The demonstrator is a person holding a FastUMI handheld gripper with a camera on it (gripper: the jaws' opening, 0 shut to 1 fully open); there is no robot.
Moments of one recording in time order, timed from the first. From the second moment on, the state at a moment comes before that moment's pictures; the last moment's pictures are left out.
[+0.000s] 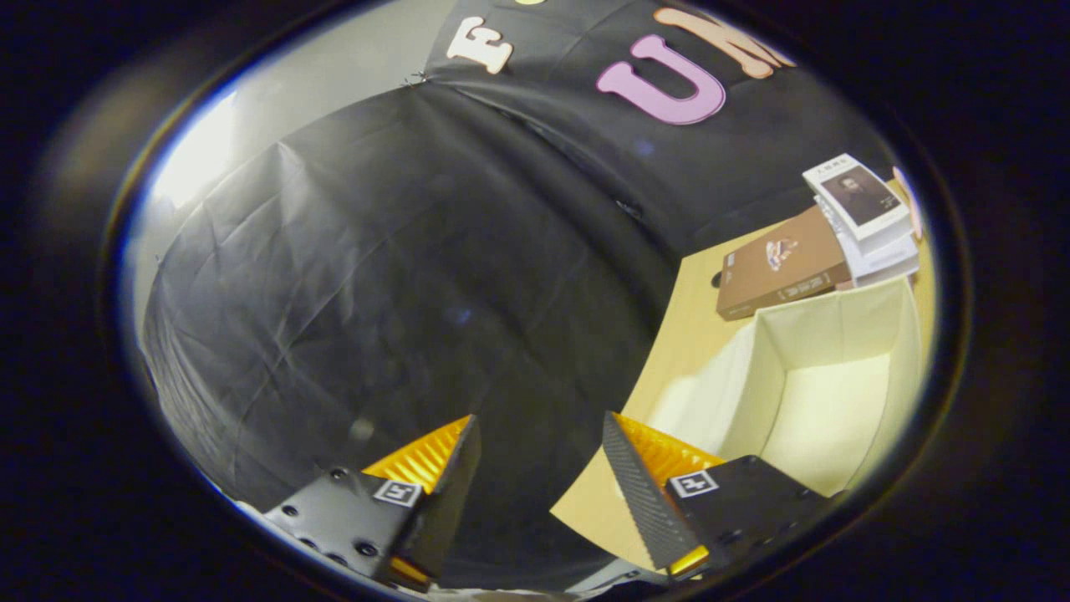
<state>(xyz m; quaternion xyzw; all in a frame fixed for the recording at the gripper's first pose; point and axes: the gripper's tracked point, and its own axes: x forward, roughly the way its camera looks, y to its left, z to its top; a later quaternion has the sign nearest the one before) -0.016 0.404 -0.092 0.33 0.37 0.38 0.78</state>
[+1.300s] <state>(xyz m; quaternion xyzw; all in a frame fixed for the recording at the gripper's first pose) -0.005 0.062 -0.152 0.06 0.28 0.18 0.94</state>
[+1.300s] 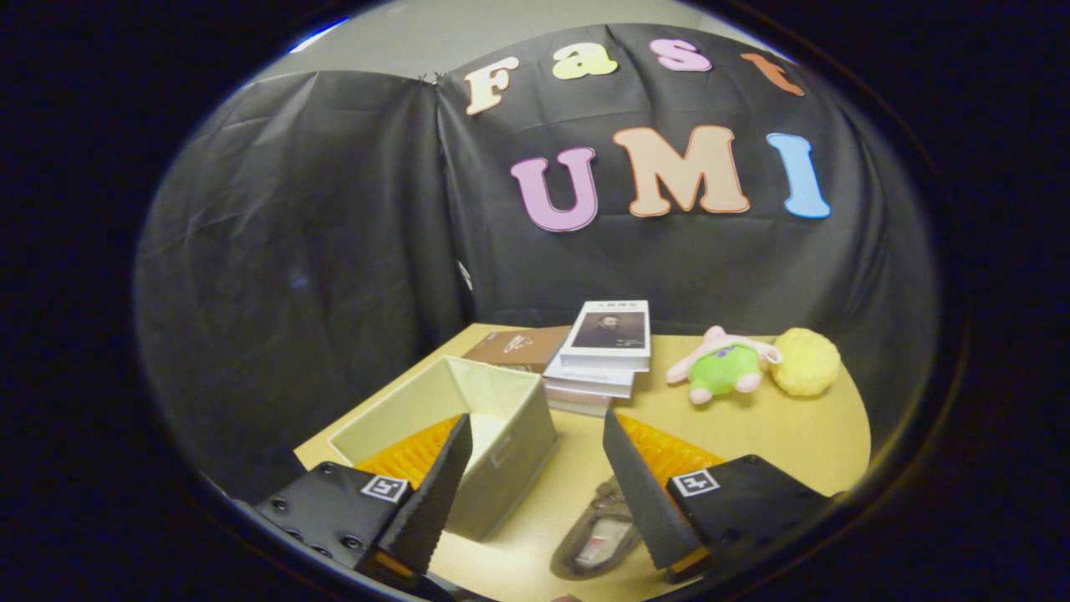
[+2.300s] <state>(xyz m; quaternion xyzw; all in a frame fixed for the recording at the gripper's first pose) -0.055 -0.020 -0.320 0.04 0.46 0.13 0.88</state>
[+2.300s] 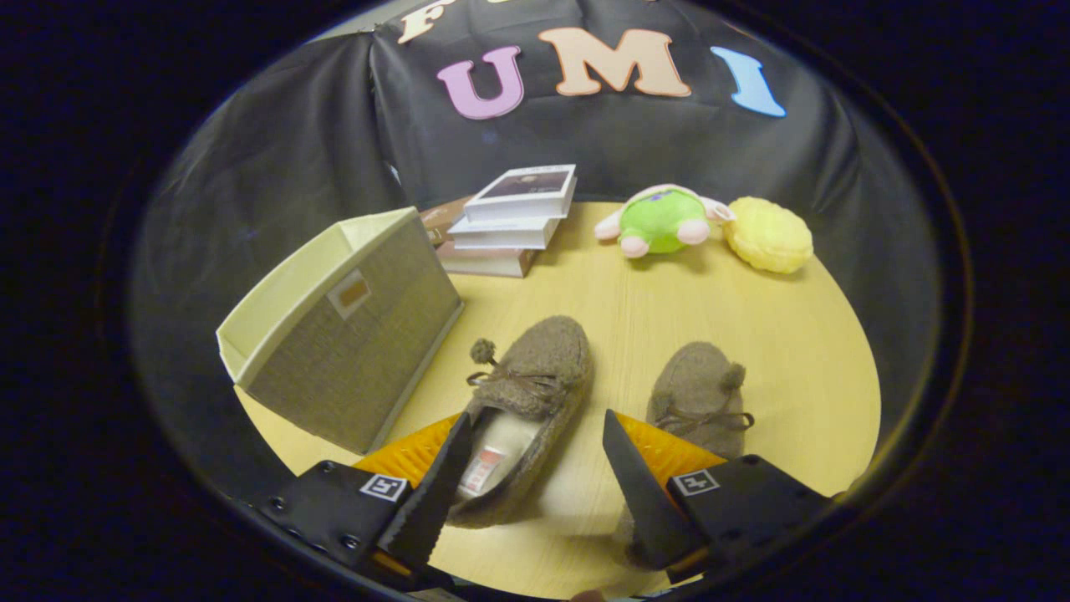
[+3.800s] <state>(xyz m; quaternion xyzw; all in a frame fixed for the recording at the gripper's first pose) -0.058 0.012 -0.326 0.25 0.56 -0.02 0.79</state>
